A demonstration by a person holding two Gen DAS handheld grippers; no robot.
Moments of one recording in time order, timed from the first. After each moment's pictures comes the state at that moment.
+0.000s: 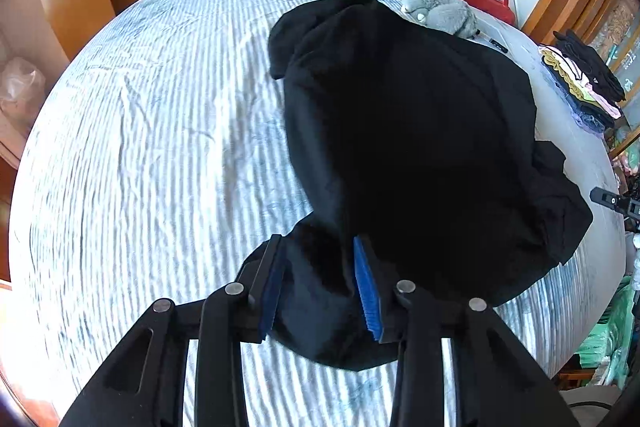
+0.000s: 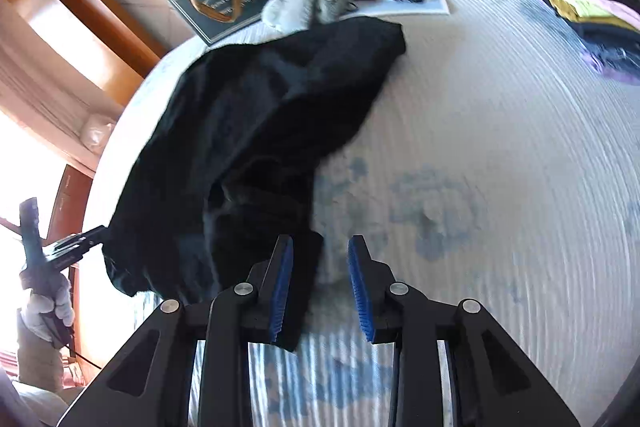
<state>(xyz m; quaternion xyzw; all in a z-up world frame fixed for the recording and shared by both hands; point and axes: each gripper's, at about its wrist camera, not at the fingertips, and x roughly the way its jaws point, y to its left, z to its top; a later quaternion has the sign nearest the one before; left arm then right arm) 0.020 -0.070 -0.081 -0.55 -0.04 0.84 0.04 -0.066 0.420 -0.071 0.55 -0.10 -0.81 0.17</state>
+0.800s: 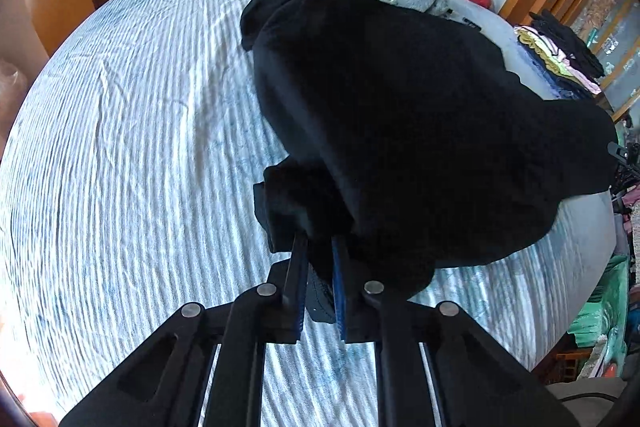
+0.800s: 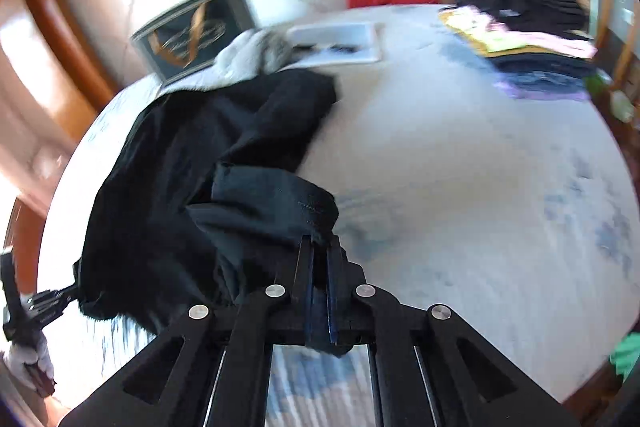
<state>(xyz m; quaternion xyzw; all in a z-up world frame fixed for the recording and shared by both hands) 0.041 -0.050 -0.077 -0.54 -0.04 0.83 0.10 -0.023 0.461 -0.018 0.46 -0.08 -0.88 -0.01</state>
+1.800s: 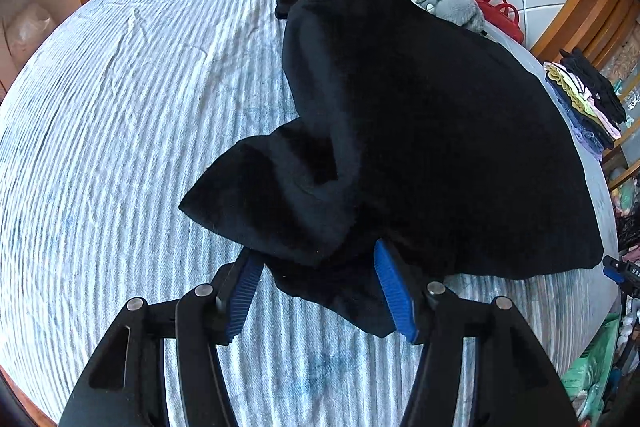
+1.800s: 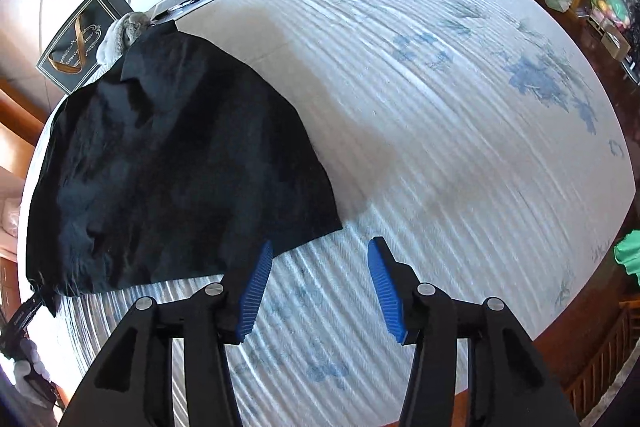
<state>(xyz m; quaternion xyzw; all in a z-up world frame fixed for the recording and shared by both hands) 0.067 -0.043 -0.124 -0.52 -0.12 0.84 0.02 0.037 0.567 -0.120 0.54 -0.16 -0.82 -0.06</state>
